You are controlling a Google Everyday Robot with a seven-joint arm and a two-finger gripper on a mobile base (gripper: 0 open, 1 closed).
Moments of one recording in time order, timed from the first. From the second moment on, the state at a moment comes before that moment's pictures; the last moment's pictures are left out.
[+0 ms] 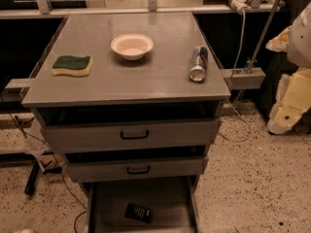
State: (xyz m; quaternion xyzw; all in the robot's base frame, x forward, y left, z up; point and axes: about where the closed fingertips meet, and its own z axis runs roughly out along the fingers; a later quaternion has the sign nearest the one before) arm 0.438 -0.216 0.978 -0.60 0.78 -0.04 0.16
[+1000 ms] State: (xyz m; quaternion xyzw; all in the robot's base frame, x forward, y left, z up) arm 0.419 -0.178 0.933 -0.57 0.80 -0.04 0.16
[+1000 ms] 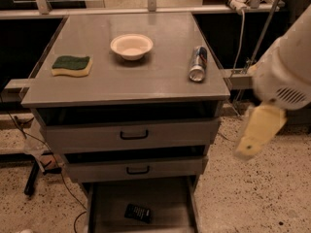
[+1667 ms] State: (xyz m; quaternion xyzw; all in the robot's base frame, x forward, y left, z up) arm 0.395 -0.130 0.802 -0.57 0.82 0.00 0.08
